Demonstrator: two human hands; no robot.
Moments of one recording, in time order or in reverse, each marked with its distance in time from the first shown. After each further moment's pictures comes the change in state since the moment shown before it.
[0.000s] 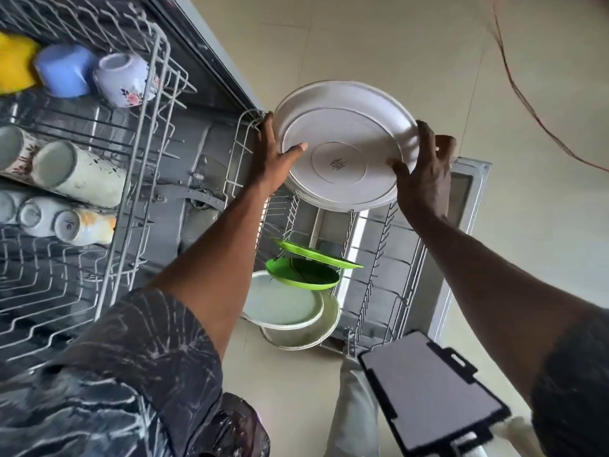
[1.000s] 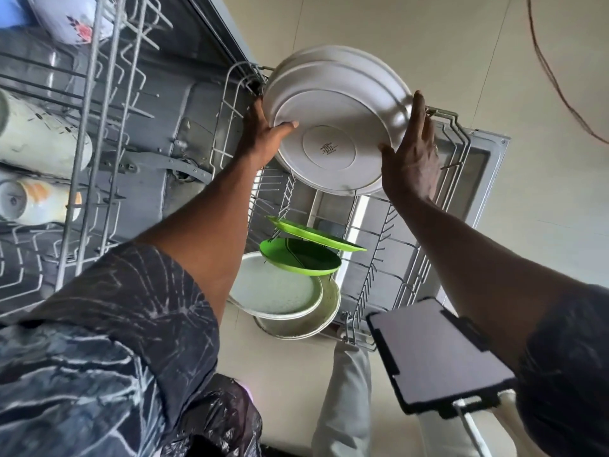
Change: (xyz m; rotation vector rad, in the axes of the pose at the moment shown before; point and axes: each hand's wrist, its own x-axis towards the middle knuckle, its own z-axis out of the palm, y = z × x) left_hand 0.042 -0.070 0.015 -0.002 -0.048 -0.161; right_hand -0.006 0.011 0.068 -0.179 -0.063 0.003
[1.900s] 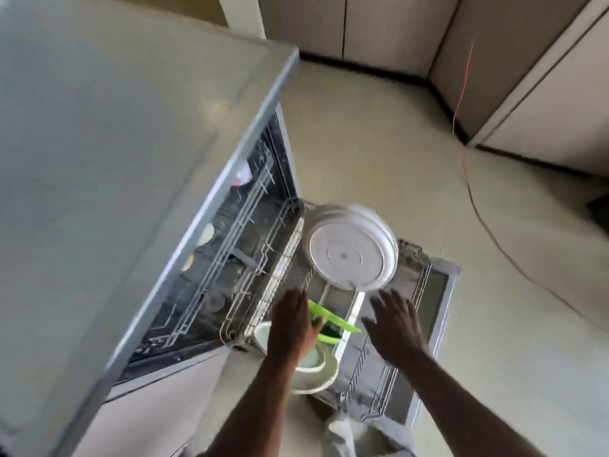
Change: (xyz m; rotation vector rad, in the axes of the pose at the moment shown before) left_hand -0.278 -0.001 -0.020 0.554 0.109 0.260; right_hand -0.146 -0.042 -0.131 -0.412 -0.422 -0.362
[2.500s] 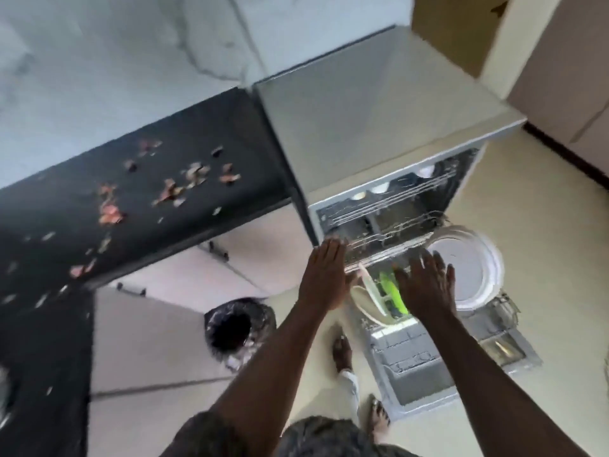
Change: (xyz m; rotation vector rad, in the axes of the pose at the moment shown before) left_hand -0.320 0.079 -0.172 0.014 0.487 -0.418; right_hand -0.189 -0.139 -0.162 -0.047 0.054 -0.519
